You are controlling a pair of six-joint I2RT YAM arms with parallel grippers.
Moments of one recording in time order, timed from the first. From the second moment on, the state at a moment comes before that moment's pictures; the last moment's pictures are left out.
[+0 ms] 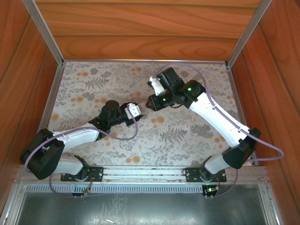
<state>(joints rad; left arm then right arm) -0.68 1.34 0.55 0.47 0.30 0.47 0.80 1.51 1.60 -1.05 -0.23 0.28</state>
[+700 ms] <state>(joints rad) -0.68 1.34 0.53 0.47 0.49 0.47 0.78 1.26 1.43 -0.97 -0.37 -0.58</state>
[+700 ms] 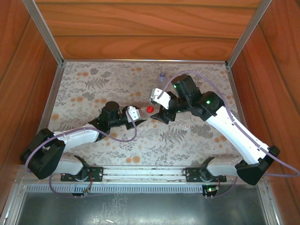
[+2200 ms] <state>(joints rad) -0.68 1.34 0.53 0.46 0.61 0.47 0.78 1.43 1.52 -1.10 -0.39 -0.95</state>
